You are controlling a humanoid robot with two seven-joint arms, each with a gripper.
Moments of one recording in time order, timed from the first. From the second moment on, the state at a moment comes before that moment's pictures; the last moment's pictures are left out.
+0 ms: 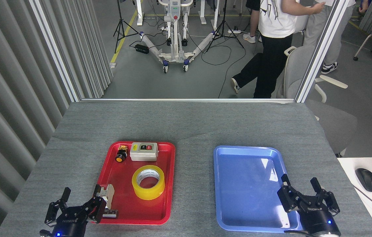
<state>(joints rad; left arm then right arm) 0.06 0.07 0.14 -1.50 -1.31 -0.15 0.18 0.08 -0.16 -0.08 -1.59 1.14 -0.09 0.00</state>
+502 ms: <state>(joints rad) 0.06 0.06 0.14 -1.50 -1.31 -0.16 0.18 0.13 -0.17 -0.09 -1.59 1.41 -0.12 -0.06</state>
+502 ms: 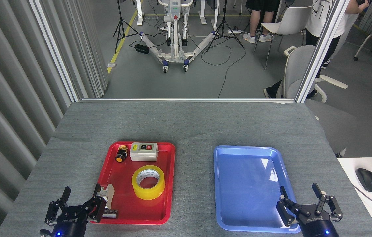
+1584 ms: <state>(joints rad) 0.07 -0.01 -0.01 -1.56 -1.33 -0.17 0.17 0.13 -0.17 -0.08 -1.59 1.36 -0.13 -0.07</state>
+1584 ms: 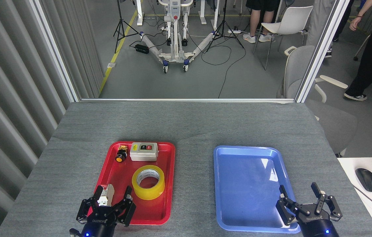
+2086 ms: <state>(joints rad) -0.23 -0.03 -0.11 -1.24 -1.50 -0.01 0.17 0.13 -0.18 -0.09 -1.59 1.34 -0.12 -0.05</state>
